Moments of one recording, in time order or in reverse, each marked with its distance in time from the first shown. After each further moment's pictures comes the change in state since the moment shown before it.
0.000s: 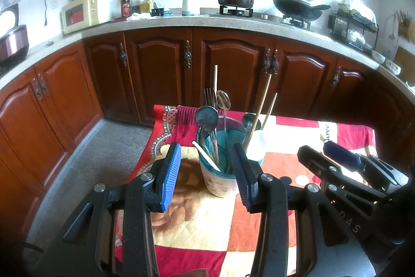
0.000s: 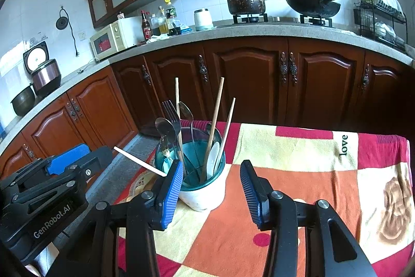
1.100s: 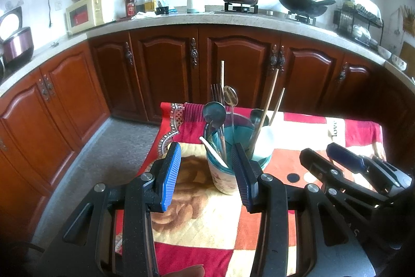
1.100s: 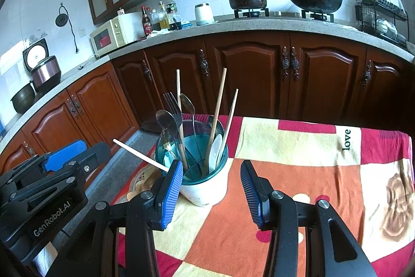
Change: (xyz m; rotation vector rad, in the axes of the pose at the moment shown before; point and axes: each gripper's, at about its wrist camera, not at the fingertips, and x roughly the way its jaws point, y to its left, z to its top) left arm 0.001 0.002 -0.003 0.012 0.013 0.047; right arm 0.007 0.002 -0.004 0.002 0.026 0.006
